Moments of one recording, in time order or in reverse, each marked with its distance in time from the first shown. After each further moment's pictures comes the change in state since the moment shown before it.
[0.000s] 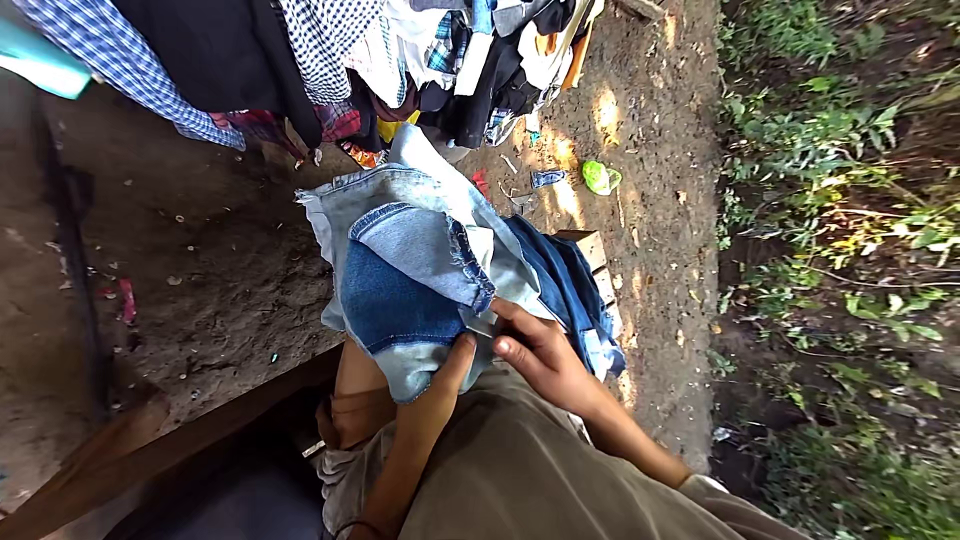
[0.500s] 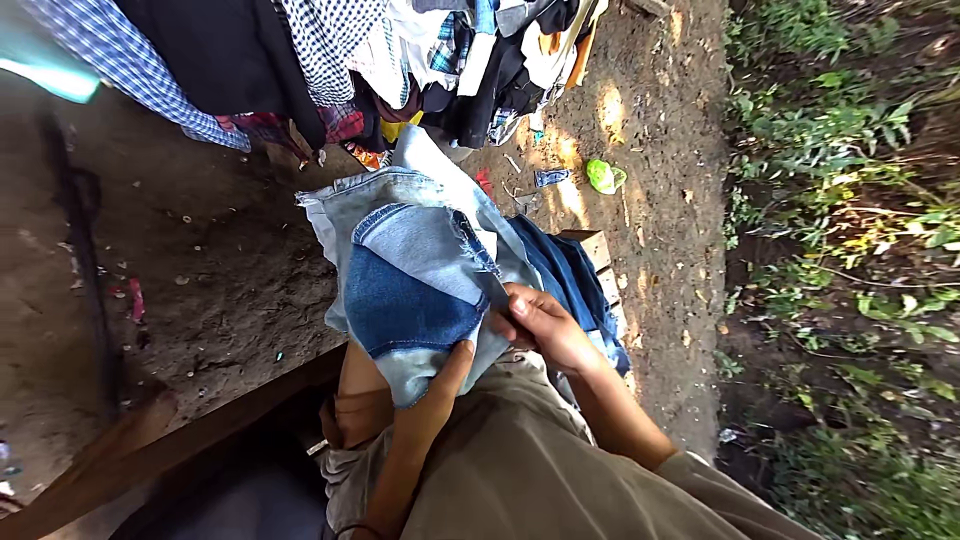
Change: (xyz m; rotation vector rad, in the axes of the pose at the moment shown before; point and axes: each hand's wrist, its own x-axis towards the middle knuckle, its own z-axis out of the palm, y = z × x) left_hand -0.001 0.018 0.009 0.032 0.088 -0.046; right_hand 0.026 0.010 -0.010 0.770 -0.145 0.301
